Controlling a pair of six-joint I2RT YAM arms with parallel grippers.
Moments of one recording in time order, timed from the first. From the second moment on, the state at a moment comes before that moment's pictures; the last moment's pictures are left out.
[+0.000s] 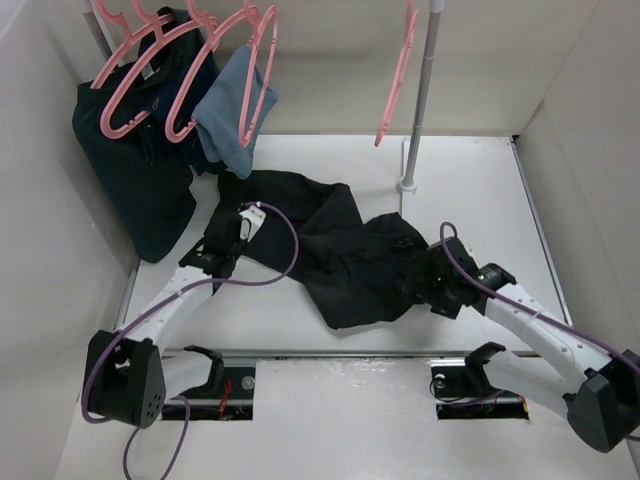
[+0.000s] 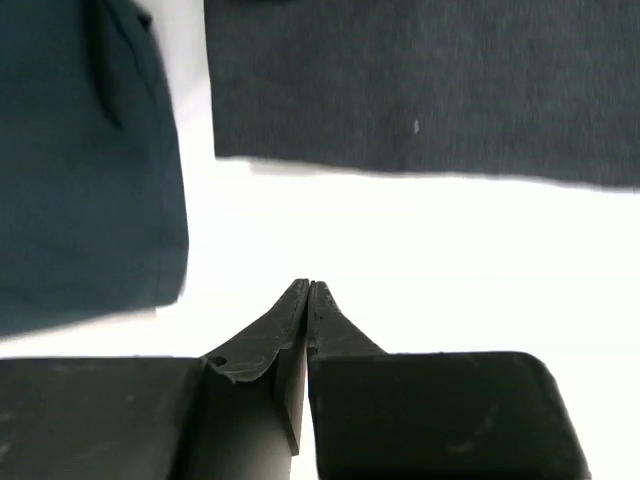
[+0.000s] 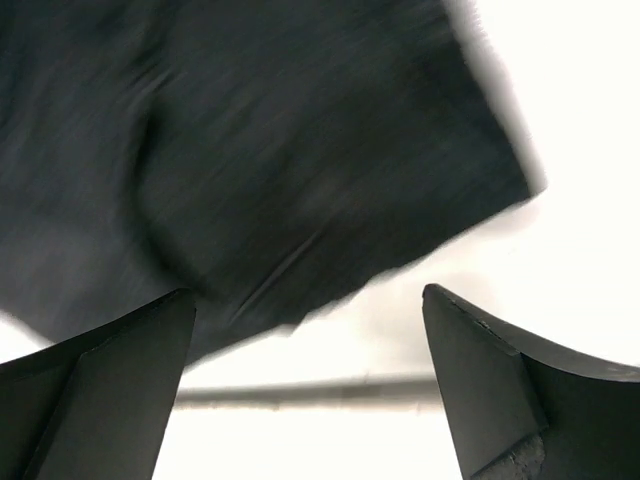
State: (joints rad) left arm -0.29 1.16 0.67 -0.31 -0.34 0.43; right arm 0.53 0.99 0.67 -0.78 0.08 0.99
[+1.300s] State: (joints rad) left arm -0.32 1.50 0.77 -0.21 -0.32 0.56; right arm 0.01 1.14 1.29 -0.79 0.42 0.61
